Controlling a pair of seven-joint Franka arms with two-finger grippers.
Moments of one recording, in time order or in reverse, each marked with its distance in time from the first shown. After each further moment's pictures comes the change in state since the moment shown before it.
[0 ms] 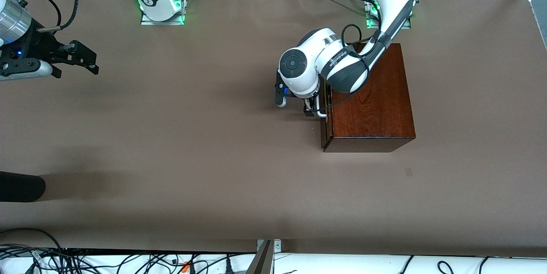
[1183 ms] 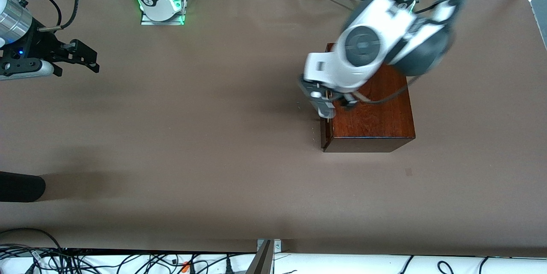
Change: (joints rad) left arm 0.194 -0.201 0.012 0.194 -0.229 -0.271 -0.449; right arm 0.000 0.000 -0.001 0.000 0.001 -0.013 0.000
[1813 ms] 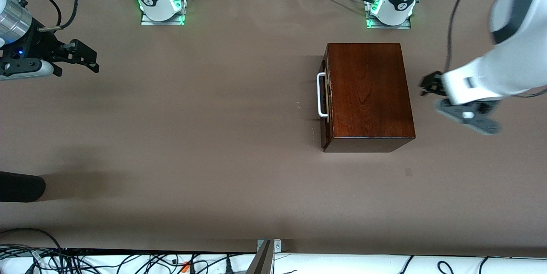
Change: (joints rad) left arm 0.207 -0.159 0.241 -0.001 -0.060 -0.026 -0.044; right arm 0.000 0.000 -0.001 0.000 0.000 0.000 0.000
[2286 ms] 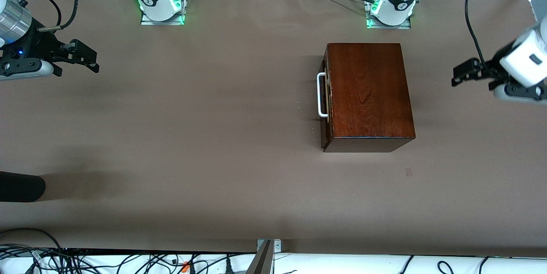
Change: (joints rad) left arm -0.127 -0.230 0.209 -0.227 -0.067 0.040 -0.284; right arm 0.000 0.000 0.000 0.000 0.000 0.000 0.000
